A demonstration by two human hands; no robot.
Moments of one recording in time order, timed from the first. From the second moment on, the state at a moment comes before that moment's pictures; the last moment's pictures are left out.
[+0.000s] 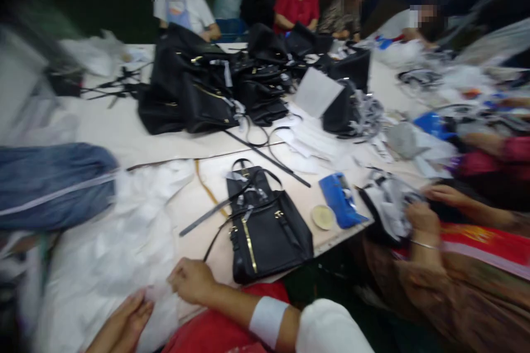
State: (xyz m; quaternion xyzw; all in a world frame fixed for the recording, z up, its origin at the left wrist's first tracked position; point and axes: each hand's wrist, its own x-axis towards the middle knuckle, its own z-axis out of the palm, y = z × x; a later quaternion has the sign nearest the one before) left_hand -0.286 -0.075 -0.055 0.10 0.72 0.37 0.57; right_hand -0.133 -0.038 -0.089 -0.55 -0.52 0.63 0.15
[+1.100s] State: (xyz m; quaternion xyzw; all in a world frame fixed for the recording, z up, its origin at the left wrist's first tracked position) left_hand -0.294 -0.050 -0.038 0.69 0.54 0.18 0.44; right_hand -0.121 -0.042 -0.059 -0.31 -0.85 0.42 0.05
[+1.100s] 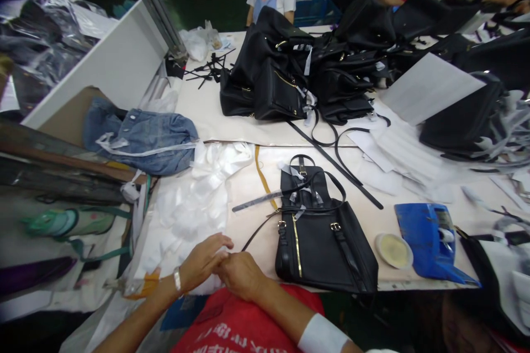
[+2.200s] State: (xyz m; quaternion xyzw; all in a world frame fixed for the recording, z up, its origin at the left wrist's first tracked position) left_hand -0.300 -0.033 -0.052 0.50 0.49 0.22 0.68; right_hand -0.100 -0.031 -0.052 -0.39 -0.83 0.39 -0.02
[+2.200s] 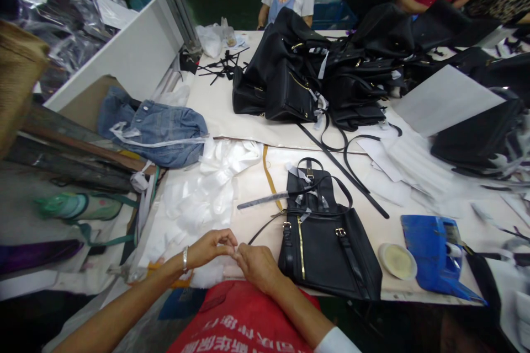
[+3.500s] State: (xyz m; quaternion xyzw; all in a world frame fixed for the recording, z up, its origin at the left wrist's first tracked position) left_hand -0.306 -0.023 -0.078 0.37 0.62 0.35 0.60; right_hand -0.042 0.058 -0.043 -0.39 -0.85 0.36 -0.07
